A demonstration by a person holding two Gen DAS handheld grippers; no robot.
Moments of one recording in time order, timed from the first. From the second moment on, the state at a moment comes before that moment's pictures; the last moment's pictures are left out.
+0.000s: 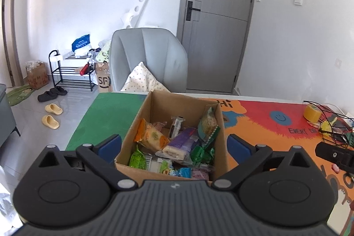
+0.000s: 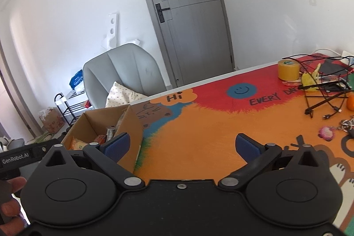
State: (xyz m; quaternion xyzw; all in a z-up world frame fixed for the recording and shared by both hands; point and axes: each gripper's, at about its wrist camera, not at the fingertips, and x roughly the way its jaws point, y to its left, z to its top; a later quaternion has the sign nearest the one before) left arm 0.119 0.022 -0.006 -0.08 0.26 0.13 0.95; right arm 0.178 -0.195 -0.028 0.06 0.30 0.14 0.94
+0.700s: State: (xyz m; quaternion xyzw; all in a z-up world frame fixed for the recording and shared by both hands) left arm 0.064 0.005 0.014 -0.04 0.25 0.11 0.96; right arm 0.125 -0.217 0.007 0.03 0.27 0.10 0.96
